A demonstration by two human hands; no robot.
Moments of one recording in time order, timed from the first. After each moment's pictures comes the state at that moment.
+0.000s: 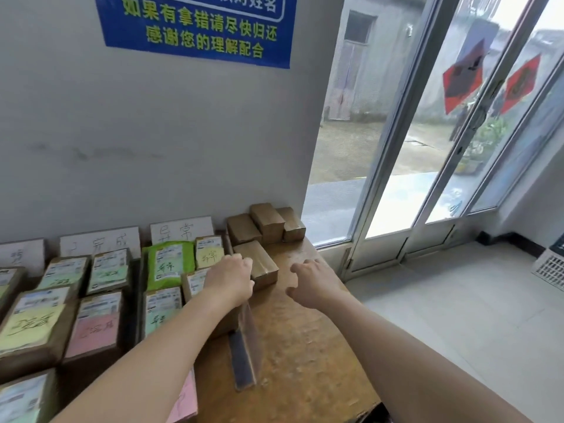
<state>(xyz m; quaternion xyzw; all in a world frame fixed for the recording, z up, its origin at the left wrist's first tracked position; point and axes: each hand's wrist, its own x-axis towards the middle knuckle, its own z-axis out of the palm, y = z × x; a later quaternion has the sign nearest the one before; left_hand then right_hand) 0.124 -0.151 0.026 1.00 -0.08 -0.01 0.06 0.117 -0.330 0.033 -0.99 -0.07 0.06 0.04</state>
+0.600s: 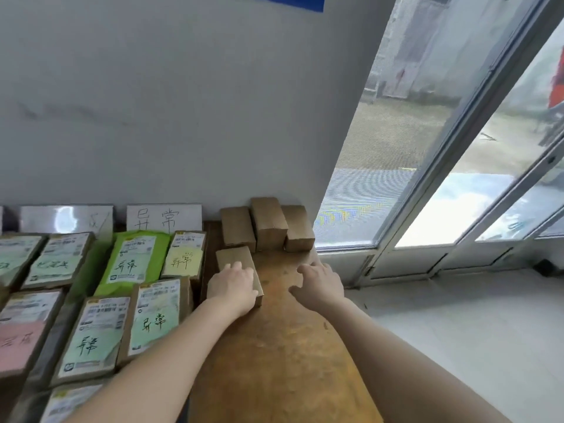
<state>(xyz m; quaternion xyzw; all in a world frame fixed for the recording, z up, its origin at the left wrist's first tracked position) 0.259 -0.223 -0.040 0.99 0.03 -0.11 0.08 0.294 -0.397 -0.028 -0.99 -0.09 0.11 0.04</state>
